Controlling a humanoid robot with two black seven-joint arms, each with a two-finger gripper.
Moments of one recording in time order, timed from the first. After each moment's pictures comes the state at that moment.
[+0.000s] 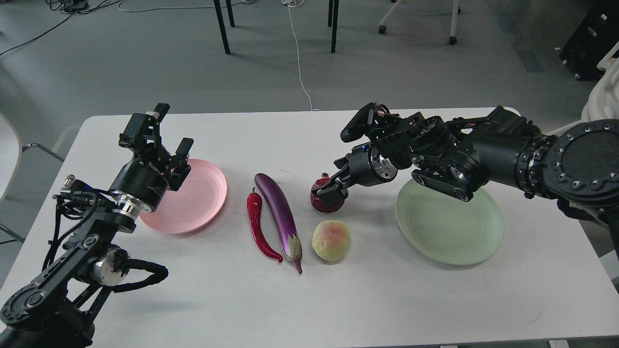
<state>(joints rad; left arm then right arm) -0.17 0.32 -1.17 -1.32 0.75 -0.09 -0.35 1.42 0.00 -0.74 0.66 -1.17 0.10 0.49</state>
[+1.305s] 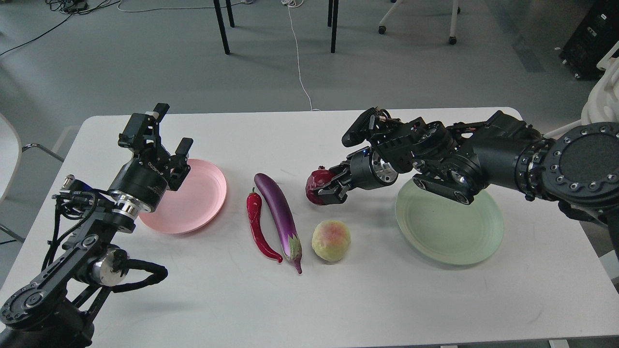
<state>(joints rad) -0.17 0.32 -1.17 -1.33 0.75 -0.09 -0.35 1.51 -0.03 -0.73 0.77 -1.15 0.09 0.49</state>
